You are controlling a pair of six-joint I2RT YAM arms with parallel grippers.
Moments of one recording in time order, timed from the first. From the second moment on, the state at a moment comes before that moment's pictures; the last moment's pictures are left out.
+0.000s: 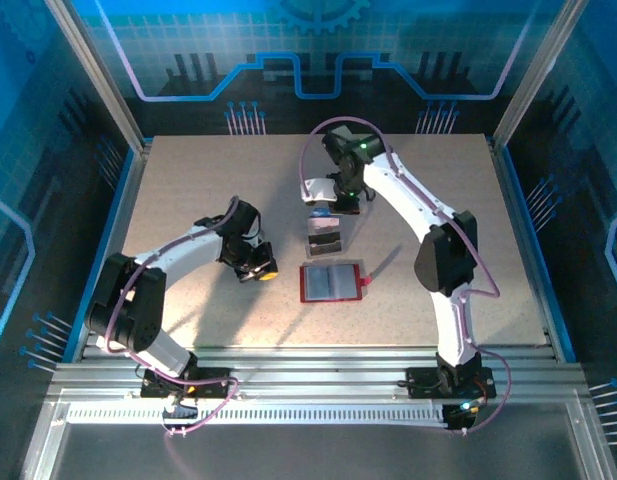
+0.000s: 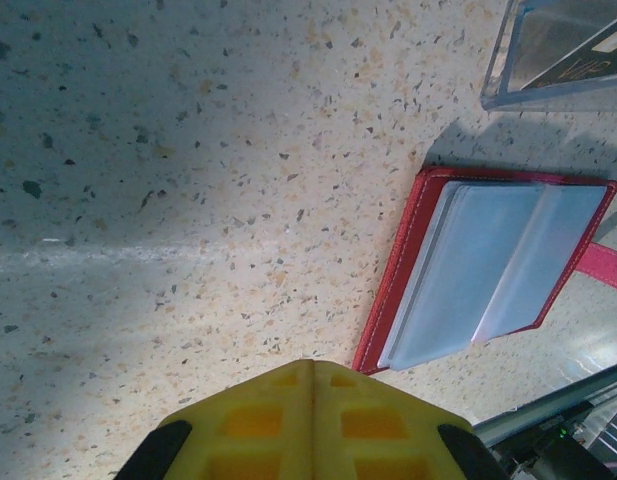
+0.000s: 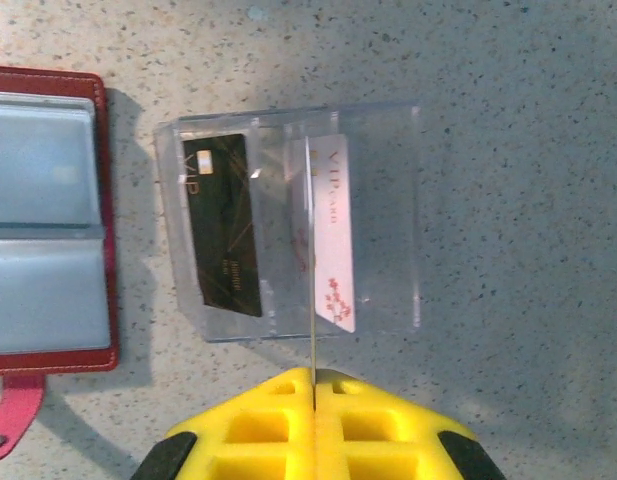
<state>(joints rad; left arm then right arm) -0.34 1.58 0.94 -0.65 0.46 -0.73 0.52 2.13 2.11 -1.27 -0.11 -1.12</state>
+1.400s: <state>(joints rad) -0.34 1.55 0.89 -0.66 0.46 -0.73 0.52 2.45 2.44 -1.44 -0.07 -1.16</state>
